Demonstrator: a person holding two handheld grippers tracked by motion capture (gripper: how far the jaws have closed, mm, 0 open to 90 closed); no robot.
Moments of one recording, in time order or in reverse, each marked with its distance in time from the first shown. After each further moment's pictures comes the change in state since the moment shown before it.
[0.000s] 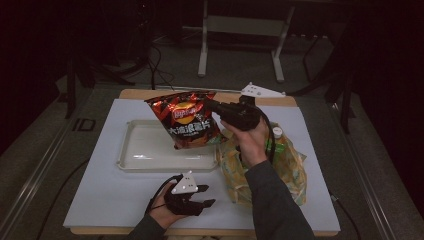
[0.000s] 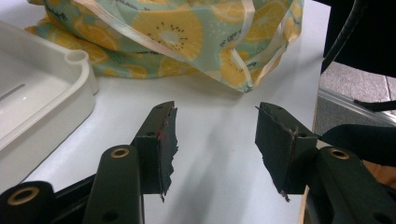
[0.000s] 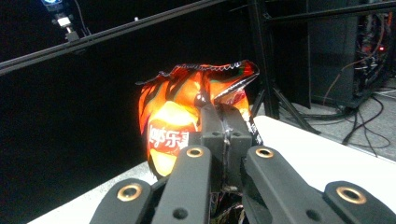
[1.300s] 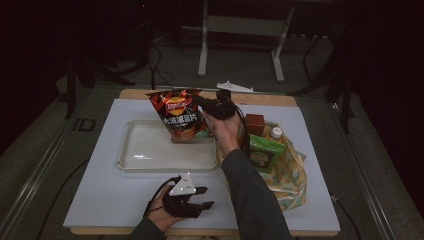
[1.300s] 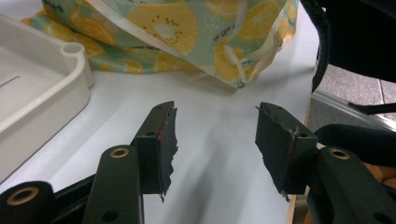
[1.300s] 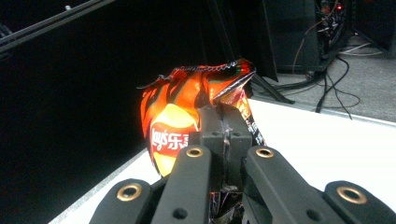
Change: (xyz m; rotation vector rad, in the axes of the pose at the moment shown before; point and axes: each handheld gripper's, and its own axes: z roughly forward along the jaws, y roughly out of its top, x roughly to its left) left arm -0.004 -0.004 -0.005 -0.007 -0.005 -0.019; right arm -0.057 -0.034 0.083 0.053 -0.156 0.149
